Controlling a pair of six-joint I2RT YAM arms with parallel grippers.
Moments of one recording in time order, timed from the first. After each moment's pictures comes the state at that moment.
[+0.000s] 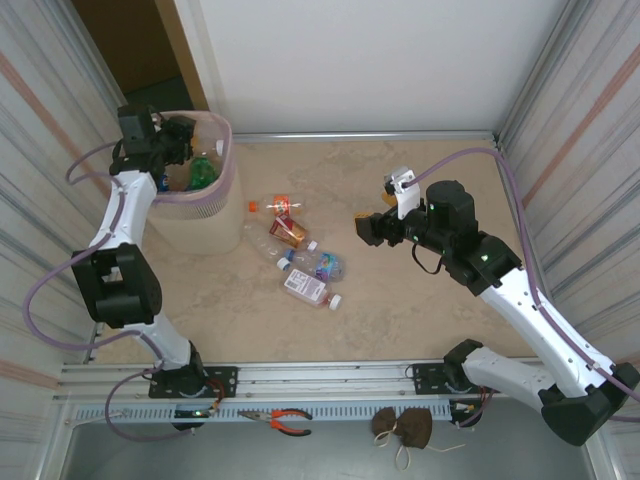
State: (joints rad) left arm 0.12 1.70 1.55 -0.28 0.39 -1.22; right arm 0.60 0.98 1.08 -0.47 -0.15 0.07
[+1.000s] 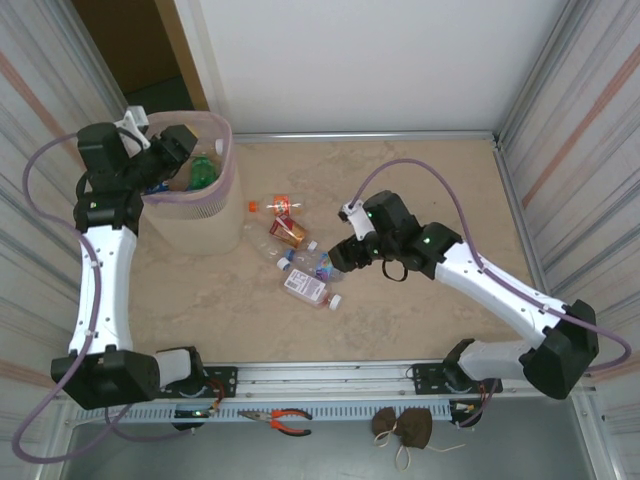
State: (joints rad) left arm 0.12 1.21 1.38 -0.46 0.59 -0.75; right arm 0.75 1.26 1.09 -0.63 -0.16 0.12
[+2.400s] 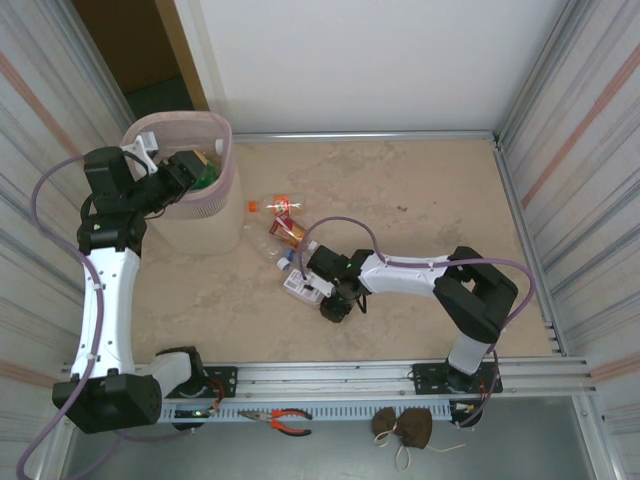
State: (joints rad) left arm 0.12 1.10 1.25 -0.51 0.64 -0.71; right arm 0.99 1.73 1.01 -0.63 -0.03 -0.04
